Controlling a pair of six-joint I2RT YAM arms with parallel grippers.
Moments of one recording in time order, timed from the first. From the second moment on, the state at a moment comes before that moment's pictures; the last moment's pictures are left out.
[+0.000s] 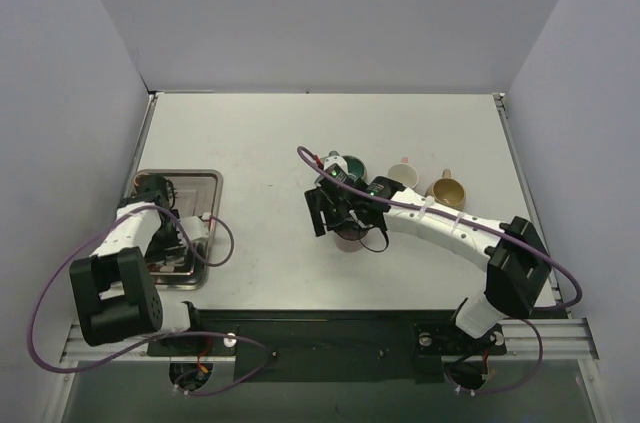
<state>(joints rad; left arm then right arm) 0.22 1.33 0.74 -0.80 -0.29 1.46 0.92 1.58 1.20 -0.62 0.15 0.49</state>
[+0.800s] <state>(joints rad) 0.18 1.48 1.56 -1.19 0.44 1.02 0.94 1.29 1.21 -0.69 0.26 0.42</state>
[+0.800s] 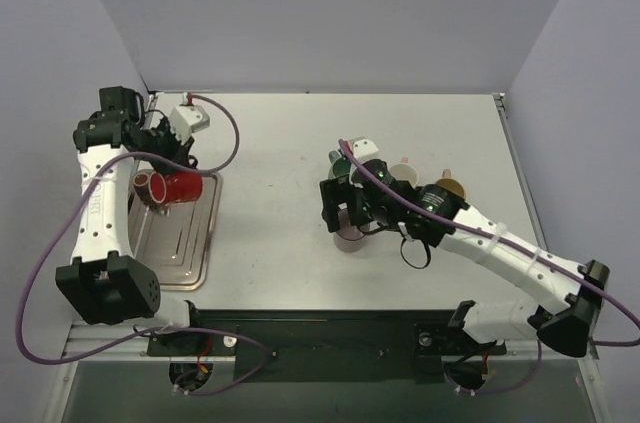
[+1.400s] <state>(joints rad) -0.36 1.32 1.67 -0.91 0.91 0.09 1.01 1.09 1.01 0.02 -0.02 0.51</state>
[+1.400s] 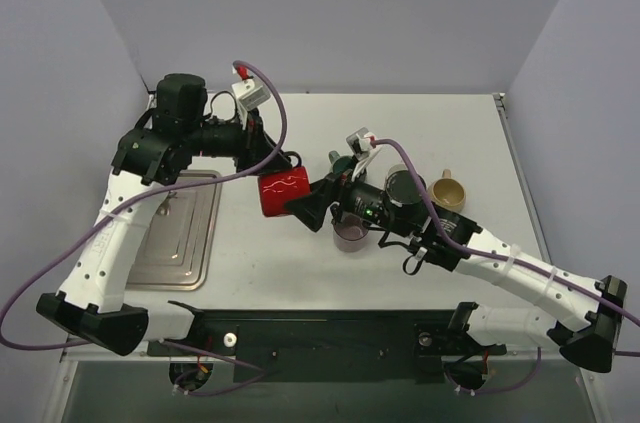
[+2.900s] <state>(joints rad) -0.06 1.58 1.37 -0.86 -0.11 0.91 0.64 1.31 0.70 -0.55 0.15 0.45</state>
